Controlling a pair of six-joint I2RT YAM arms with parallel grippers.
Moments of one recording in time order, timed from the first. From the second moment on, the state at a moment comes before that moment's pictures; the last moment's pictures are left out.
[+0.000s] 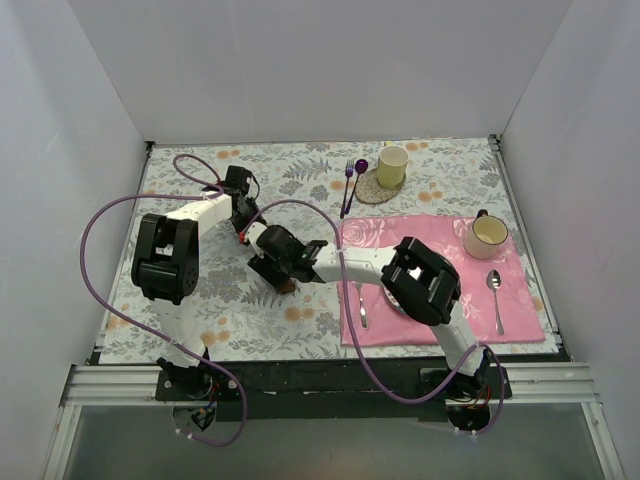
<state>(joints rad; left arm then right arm) -0.22 1.93 1.30 -0.53 0.06 -0.65 1.08 2.11 1.49 -0.17 0.16 -0.03</state>
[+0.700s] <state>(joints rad) -0.22 1.75 1.21 -0.53 0.05 -0.63 0.74 2.18 1.30 0.25 -0.71 0.46</state>
